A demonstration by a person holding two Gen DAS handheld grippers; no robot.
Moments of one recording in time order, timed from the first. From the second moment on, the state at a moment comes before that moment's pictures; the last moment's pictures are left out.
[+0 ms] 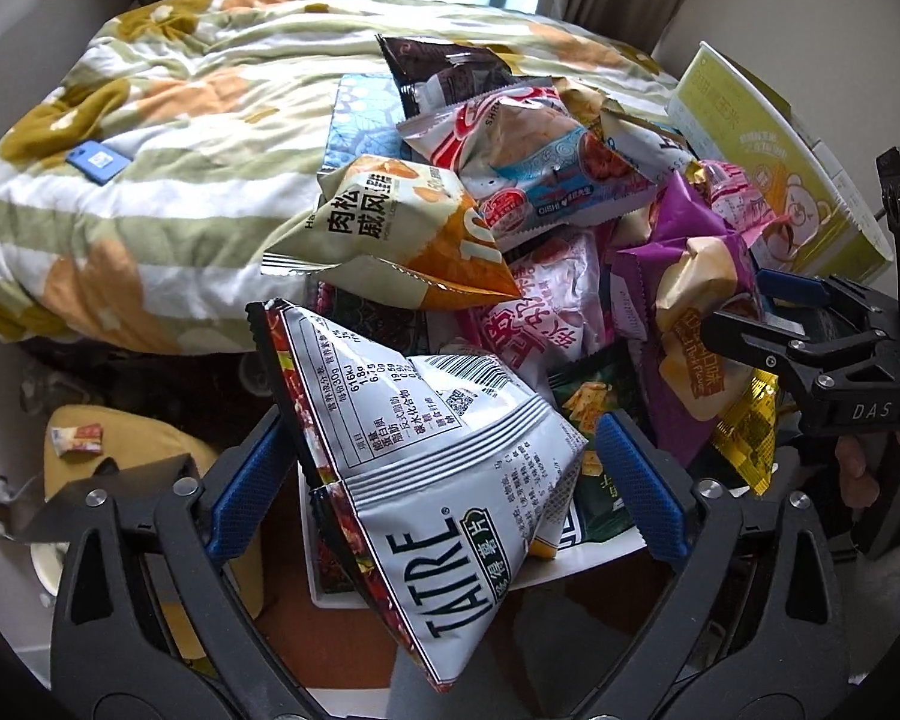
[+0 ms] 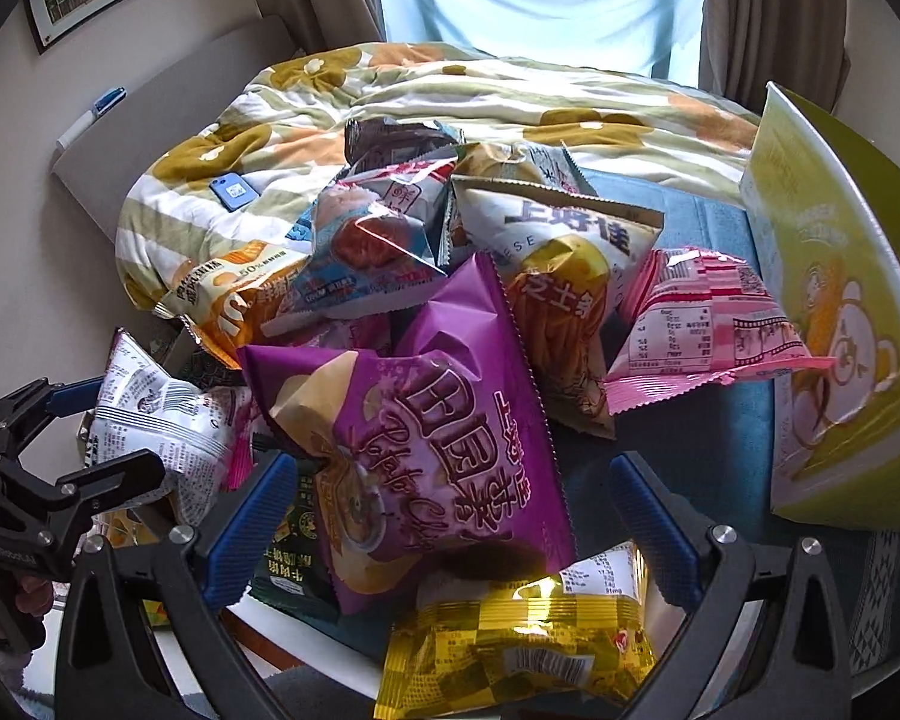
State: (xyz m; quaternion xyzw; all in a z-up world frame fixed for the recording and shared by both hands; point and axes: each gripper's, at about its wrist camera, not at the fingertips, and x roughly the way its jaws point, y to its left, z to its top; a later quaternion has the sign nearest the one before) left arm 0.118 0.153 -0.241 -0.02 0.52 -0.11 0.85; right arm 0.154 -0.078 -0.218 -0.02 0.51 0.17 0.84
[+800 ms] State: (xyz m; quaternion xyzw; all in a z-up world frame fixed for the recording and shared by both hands) left arm 0.119 0.152 -0.241 -0.01 0.52 -0.12 0.85; right arm 0.175 -0.083 -0.249 0.05 0.55 0.24 0.80
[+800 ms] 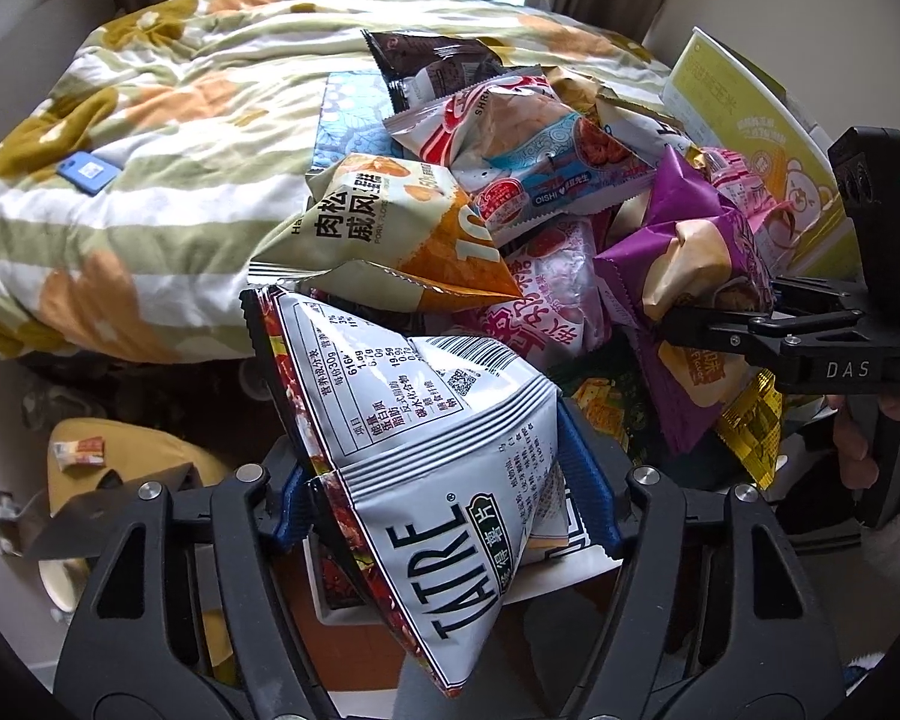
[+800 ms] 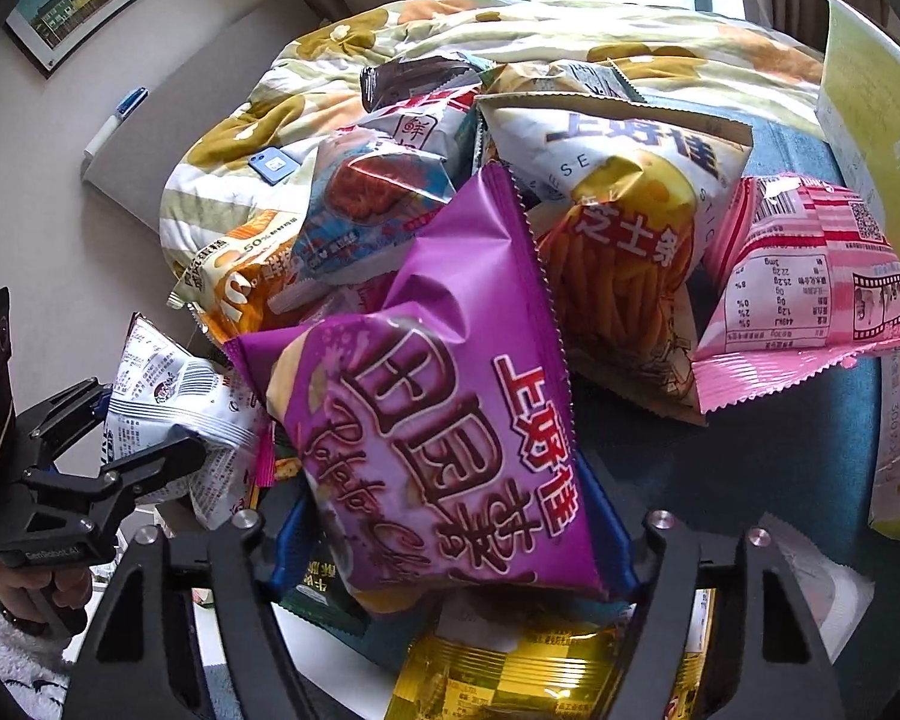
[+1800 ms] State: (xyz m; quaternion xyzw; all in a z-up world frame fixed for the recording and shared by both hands) left arm 0.132 0.113 -0.117 0.00 0.41 -0.16 0.90; right arm 0.158 -0.116 -0.135 0.04 0.47 0.19 0.86
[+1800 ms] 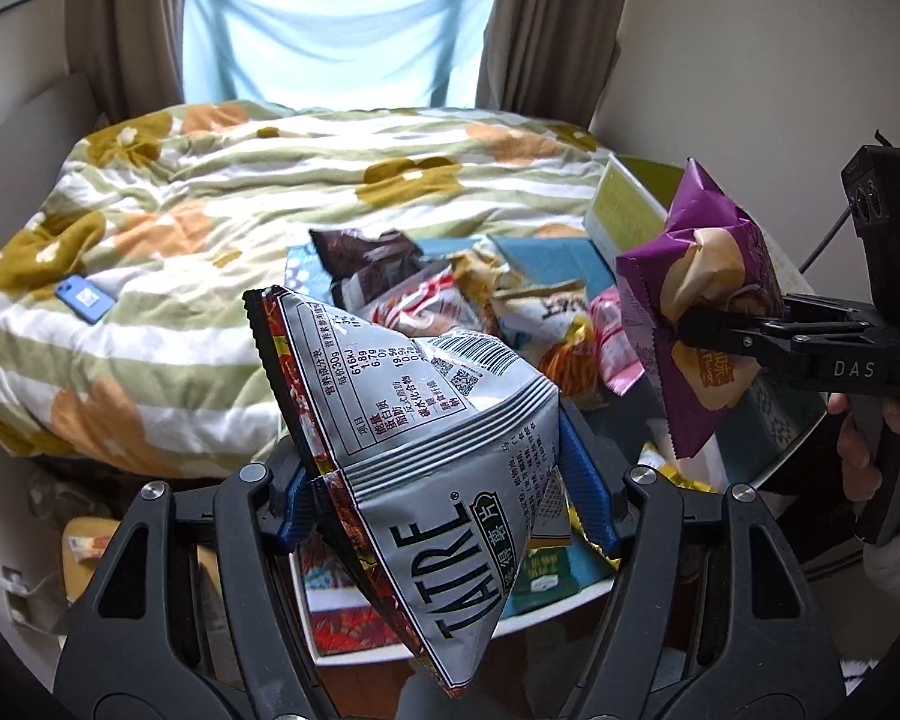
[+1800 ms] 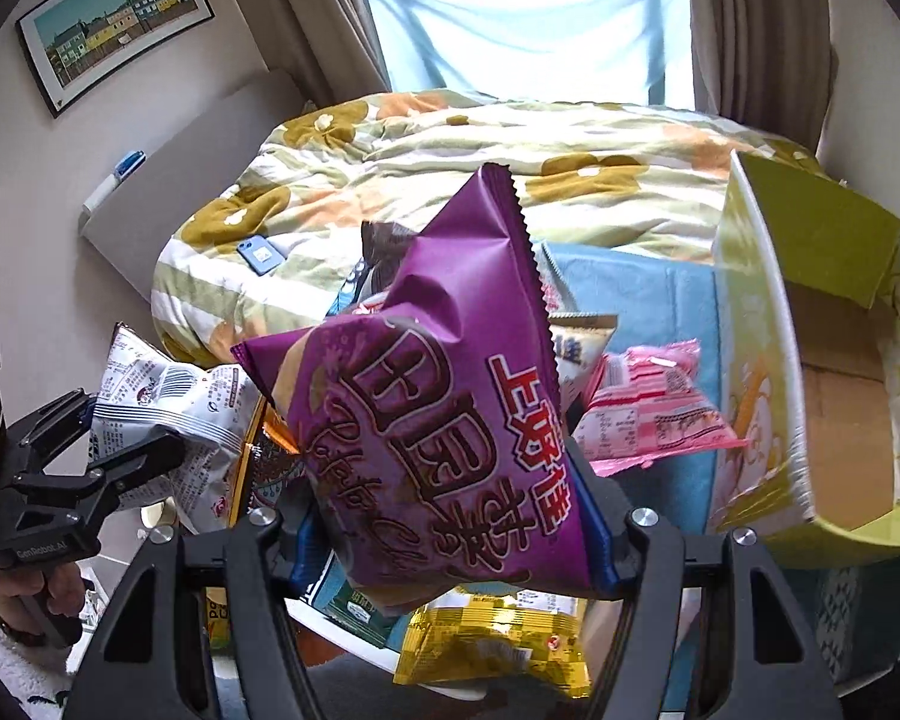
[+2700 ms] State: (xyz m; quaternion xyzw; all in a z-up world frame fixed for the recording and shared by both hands) left arm 0.372 -0.267 -0.099 0.01 0.42 -0.22 0.88; right arm 0.294 -0.424 -0.082 0.10 0.45 0.05 0.89
